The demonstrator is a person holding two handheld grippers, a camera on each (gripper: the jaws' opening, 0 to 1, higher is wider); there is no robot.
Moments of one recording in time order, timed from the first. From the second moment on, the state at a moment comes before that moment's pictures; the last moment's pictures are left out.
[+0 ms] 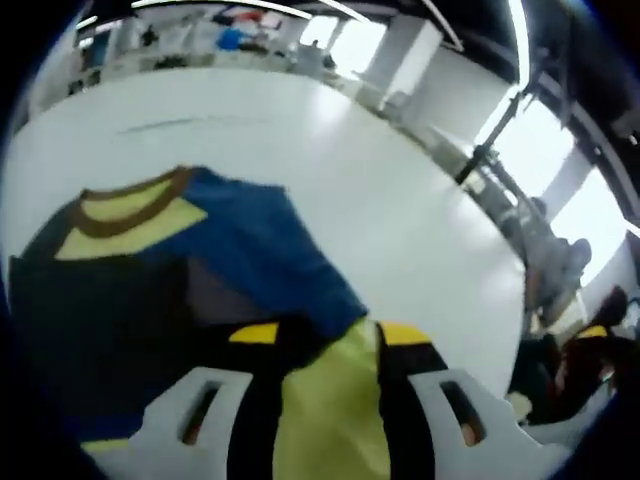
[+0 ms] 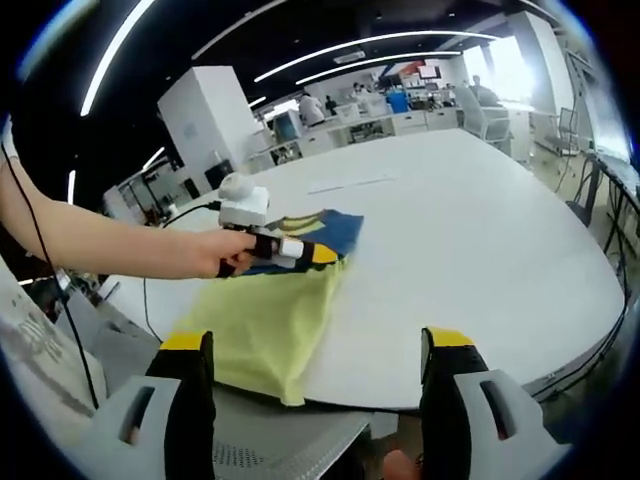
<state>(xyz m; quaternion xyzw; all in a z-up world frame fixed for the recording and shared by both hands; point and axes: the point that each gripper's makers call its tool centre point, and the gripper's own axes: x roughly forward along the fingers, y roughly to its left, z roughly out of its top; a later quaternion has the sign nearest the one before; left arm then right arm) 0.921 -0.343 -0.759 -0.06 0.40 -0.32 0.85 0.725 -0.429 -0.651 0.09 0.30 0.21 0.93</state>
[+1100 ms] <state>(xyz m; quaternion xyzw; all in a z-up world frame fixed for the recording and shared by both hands) 0.886 -0.337 -0.717 -0.13 0.34 -0.39 0.85 0.726 -0.416 -0.657 0.10 0.30 0.24 0.92</state>
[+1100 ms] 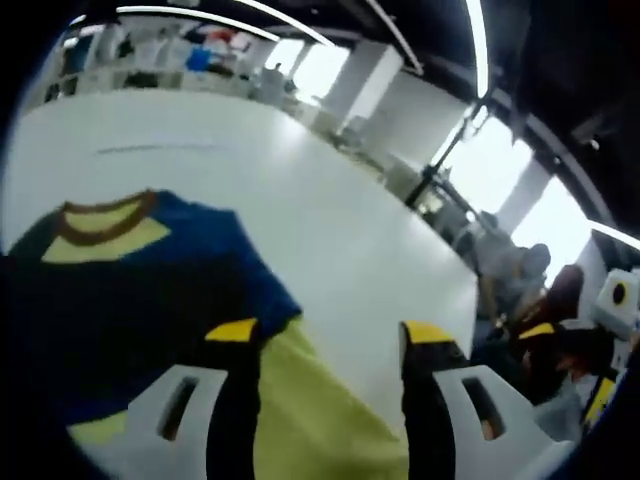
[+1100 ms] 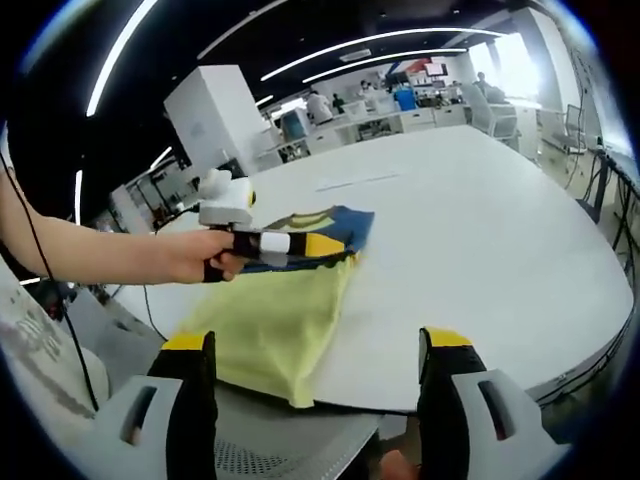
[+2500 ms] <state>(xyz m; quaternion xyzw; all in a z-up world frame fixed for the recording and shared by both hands) 0.707 -0.103 -0.734 -0.23 0.53 -0.24 0.78 0.692 -0.354 -0.738 -0.04 0.45 0.41 0.79</state>
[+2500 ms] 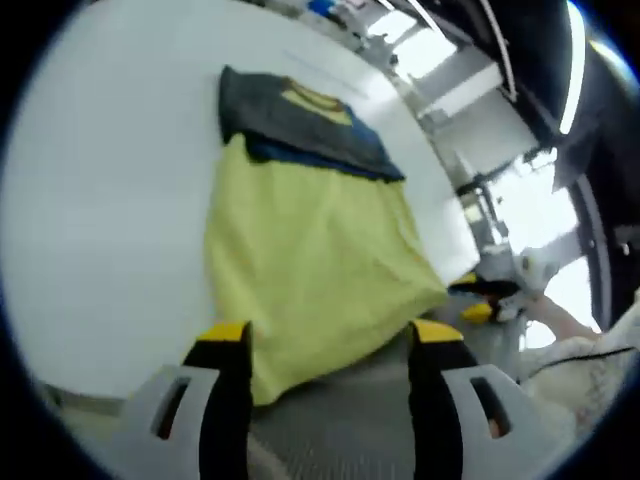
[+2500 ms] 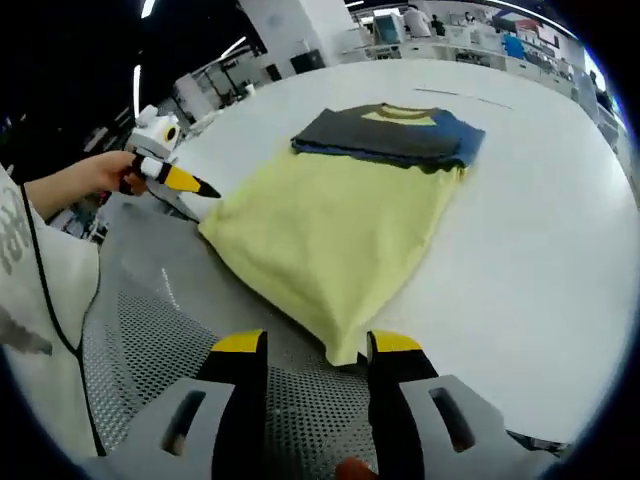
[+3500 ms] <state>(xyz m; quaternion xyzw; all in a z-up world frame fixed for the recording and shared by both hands) 0.673 -0.059 -0.771 -0.15 0.59 -0.17 0.77 0.691 -0.354 -0.775 -0.16 0.48 0.42 0.76</state>
